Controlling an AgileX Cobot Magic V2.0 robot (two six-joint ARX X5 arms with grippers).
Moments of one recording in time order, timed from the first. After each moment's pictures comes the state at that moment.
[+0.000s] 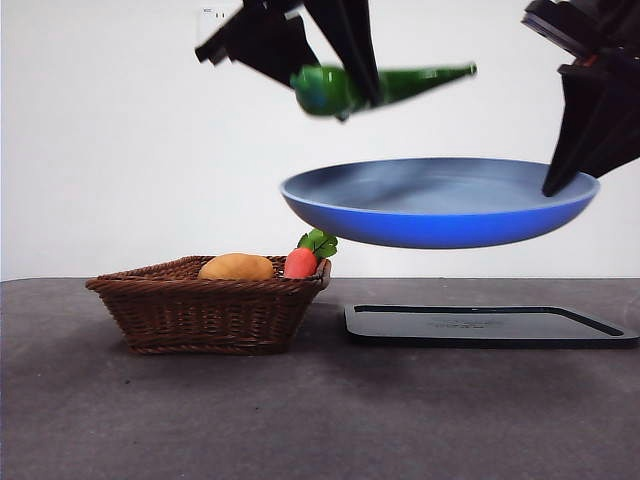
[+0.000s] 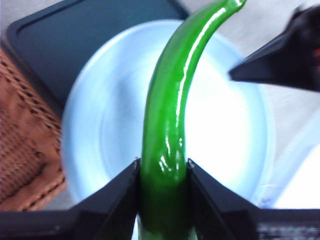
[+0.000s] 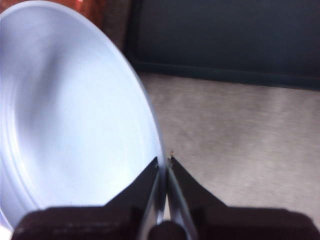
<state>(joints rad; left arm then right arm) -0.82 1.58 1.43 -0.73 0.10 -0.23 0.25 1.23 0.95 -0.71 -0.36 0.20</state>
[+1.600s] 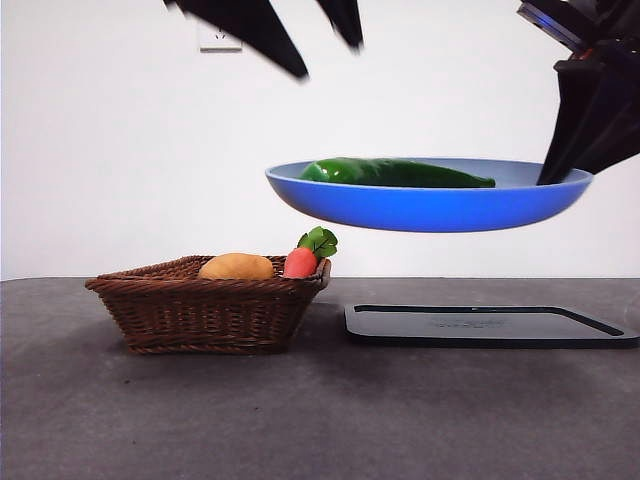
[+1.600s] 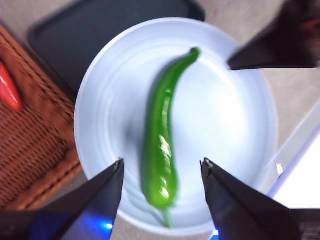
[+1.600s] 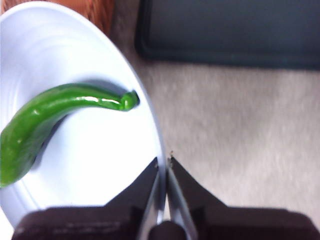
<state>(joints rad) -0.85 1.43 1.43 -0.83 0.06 -0.17 0.25 1.23 0.95 -0.72 -0.41 0.24</state>
